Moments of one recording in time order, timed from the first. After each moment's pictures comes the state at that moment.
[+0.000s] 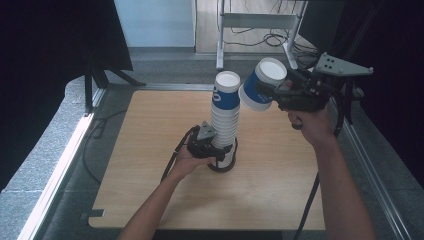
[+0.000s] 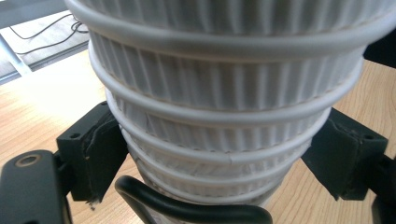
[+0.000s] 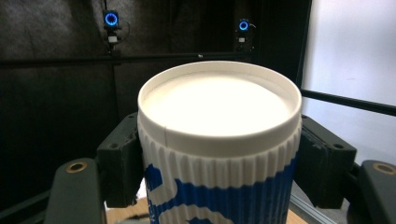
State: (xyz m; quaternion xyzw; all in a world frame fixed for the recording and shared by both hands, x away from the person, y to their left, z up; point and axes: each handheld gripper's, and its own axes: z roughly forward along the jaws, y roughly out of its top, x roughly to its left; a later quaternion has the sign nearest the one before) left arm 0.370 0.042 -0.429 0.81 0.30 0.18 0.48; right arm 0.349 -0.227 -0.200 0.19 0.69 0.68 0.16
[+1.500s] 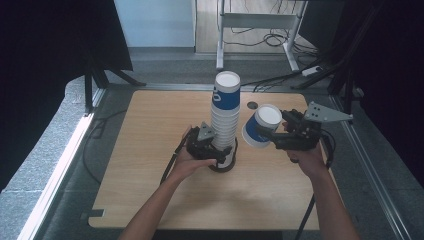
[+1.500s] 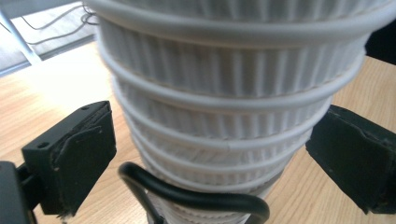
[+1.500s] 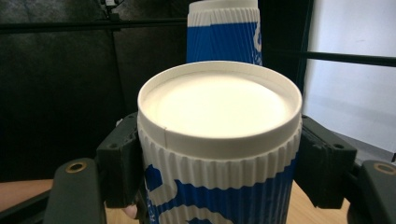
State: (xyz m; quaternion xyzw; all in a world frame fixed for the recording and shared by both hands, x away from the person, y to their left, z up) left arm 0.363 0.044 -0.428 0.79 0.33 0.19 0.47; right arm 0.329 -0.244 -0.300 0.20 0.71 0.66 0.14
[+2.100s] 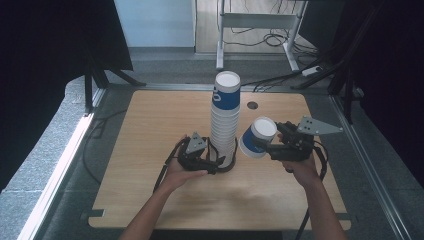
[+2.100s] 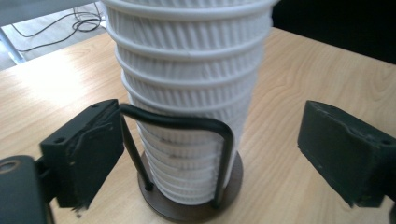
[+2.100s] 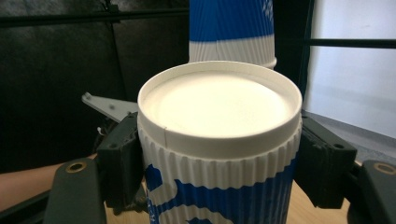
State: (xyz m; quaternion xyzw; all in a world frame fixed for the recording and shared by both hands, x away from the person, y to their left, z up) left arm 0.329 0.066 -0.436 0.80 0.31 0.17 0.49; right arm 0.323 -0.240 -0.337 0.21 0.71 0.66 0.13
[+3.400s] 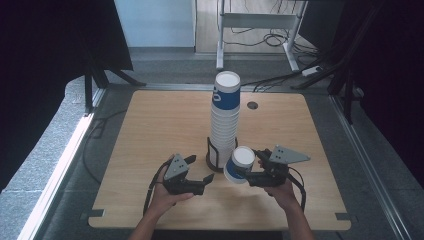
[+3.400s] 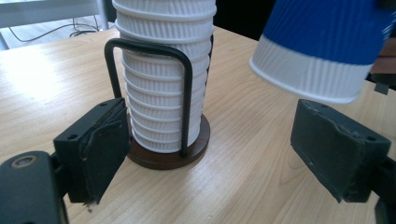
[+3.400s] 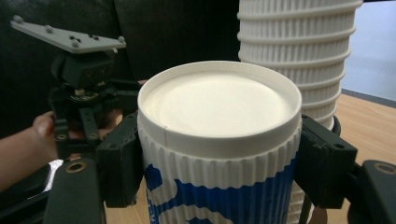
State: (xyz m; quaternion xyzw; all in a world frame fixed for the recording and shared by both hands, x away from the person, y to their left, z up) left arm 0.271 0.098 -0.456 0.76 0.32 0.16 0.54; right arm 0.297 -0.202 -0.418 0.23 0.74 0.63 0.11
